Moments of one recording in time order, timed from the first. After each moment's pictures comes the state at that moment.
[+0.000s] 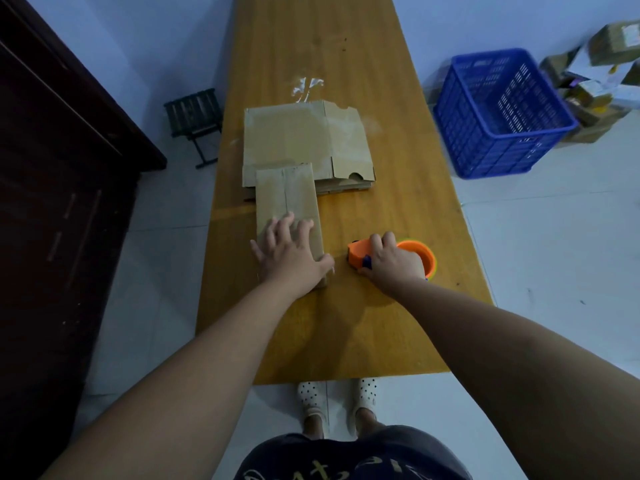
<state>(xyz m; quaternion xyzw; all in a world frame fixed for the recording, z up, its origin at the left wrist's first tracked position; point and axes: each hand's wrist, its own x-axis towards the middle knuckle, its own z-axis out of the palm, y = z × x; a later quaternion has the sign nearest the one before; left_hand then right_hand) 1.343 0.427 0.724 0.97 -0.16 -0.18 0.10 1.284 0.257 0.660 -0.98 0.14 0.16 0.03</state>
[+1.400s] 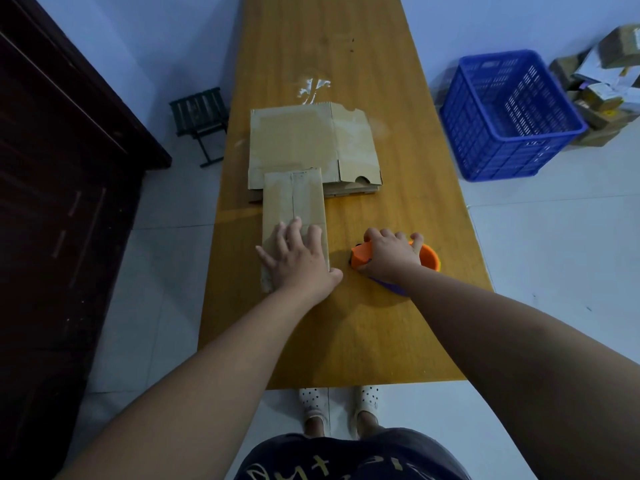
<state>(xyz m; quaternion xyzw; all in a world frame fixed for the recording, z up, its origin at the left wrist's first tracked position) 1.339 0.416 0.727 0.97 -0.16 -0.18 0.05 1.318 0.254 0.665 -0.96 0.17 0.20 0.12</state>
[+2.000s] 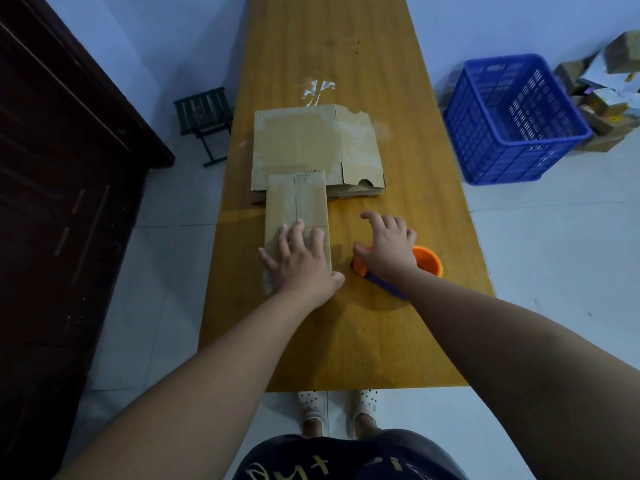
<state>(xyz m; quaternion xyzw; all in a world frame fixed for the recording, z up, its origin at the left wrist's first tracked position) 1.341 0.418 0.729 0.96 -0.16 -0.20 0.06 1.325 0.261 0.676 -0.95 0.19 0.06 0.24</state>
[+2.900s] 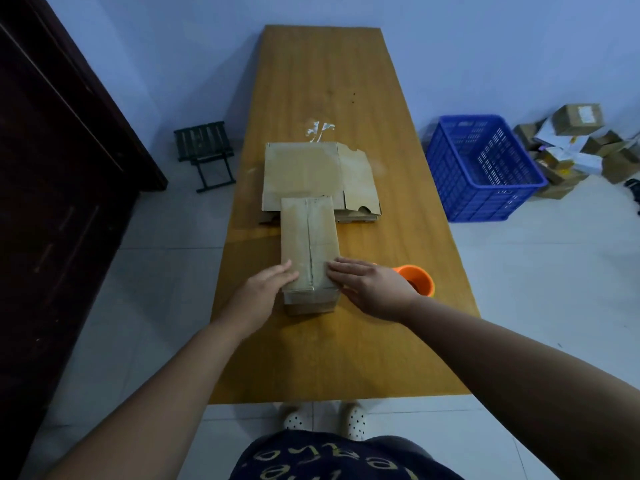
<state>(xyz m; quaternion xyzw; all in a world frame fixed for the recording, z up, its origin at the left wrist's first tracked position) 1.347 0.530 0.728 0.92 -0.28 -0.18 0.23 1.284 0.290 0.713 -0.97 -0.19 0.01 0.15</state>
